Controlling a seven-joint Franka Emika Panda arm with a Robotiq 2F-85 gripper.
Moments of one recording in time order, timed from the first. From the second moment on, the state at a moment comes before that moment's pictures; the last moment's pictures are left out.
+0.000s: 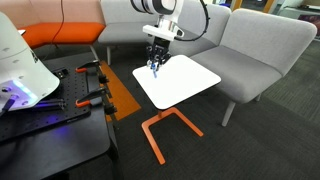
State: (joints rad) arm 0.01 0.65 0.07 -2.07 -0.24 2.29 -0.45
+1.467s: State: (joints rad) arm 0.06 0.59 0.06 -2.02 -0.40 2.13 -0.39
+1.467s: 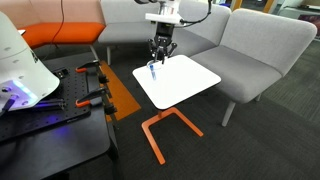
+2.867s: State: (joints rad) arm 0.04 0.70 0.06 -1.97 -0.29 2.12 -0.35
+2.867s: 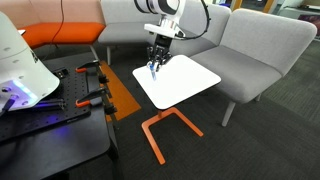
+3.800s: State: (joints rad) arm 0.04 0.74 0.06 -1.90 -0.29 2.01 -0.34
